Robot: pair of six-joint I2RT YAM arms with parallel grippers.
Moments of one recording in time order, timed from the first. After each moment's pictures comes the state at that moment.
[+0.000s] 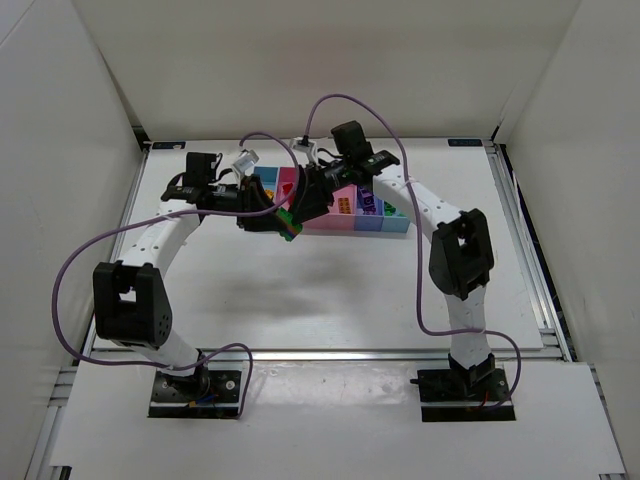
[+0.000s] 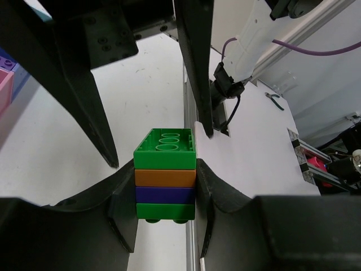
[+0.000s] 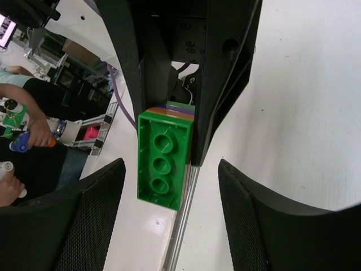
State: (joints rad) left arm -0.13 1.57 1.23 -0.46 1.47 0.22; right arm 0.59 2.08 1.89 -0.47 -1.44 0.06
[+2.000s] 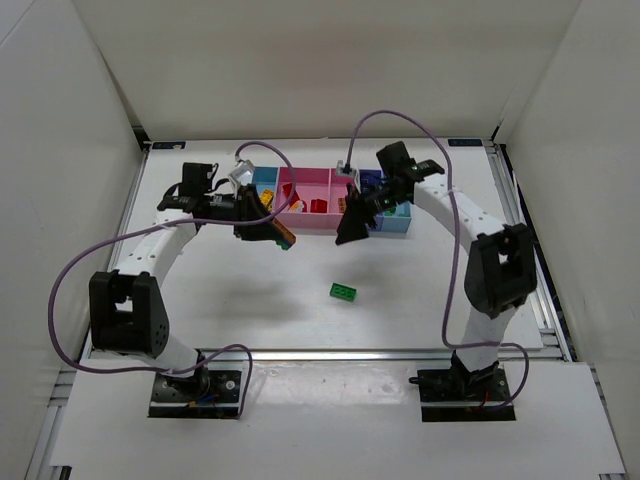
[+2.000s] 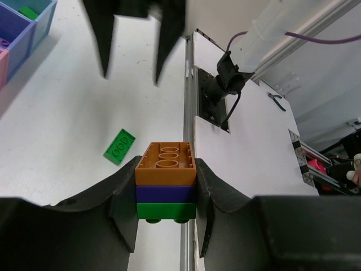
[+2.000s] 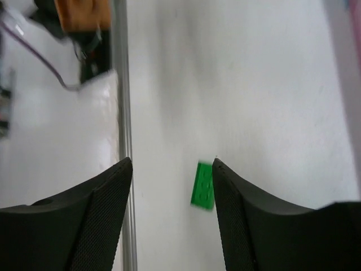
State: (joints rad) left arm -0.12 1.51 1.14 -0.46 1.46 0.24; right arm 0.43 1.87 1.61 -0.83 -1.14 -0.43
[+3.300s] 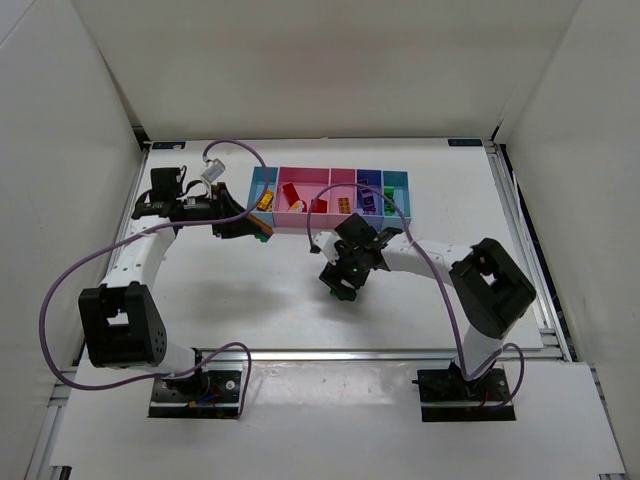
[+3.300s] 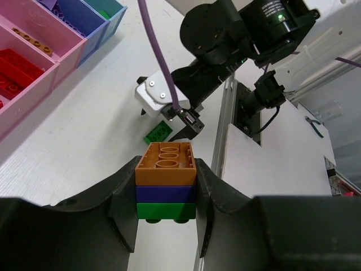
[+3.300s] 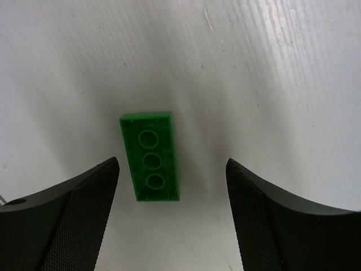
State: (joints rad) left arm 0.06 1.44 1.10 -0.50 1.39 0.28; right arm 0.78 1.71 1.04 -0.46 -0.26 -0.35
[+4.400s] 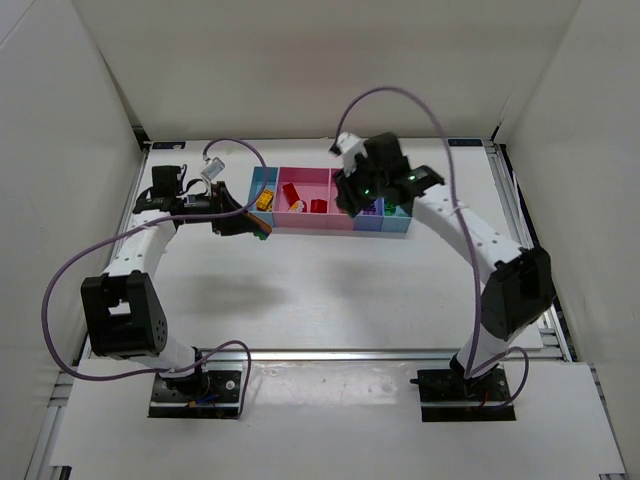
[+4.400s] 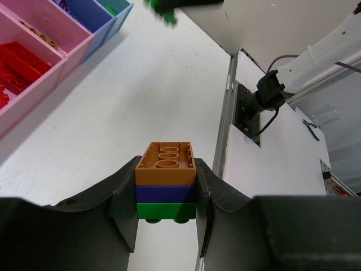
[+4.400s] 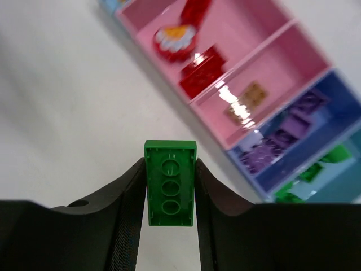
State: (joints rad) left arm 0.07 1.50 1.12 -0.53 1.40 0.30; right arm 0.61 1.69 1.51 -0.58 -0.24 -0.19
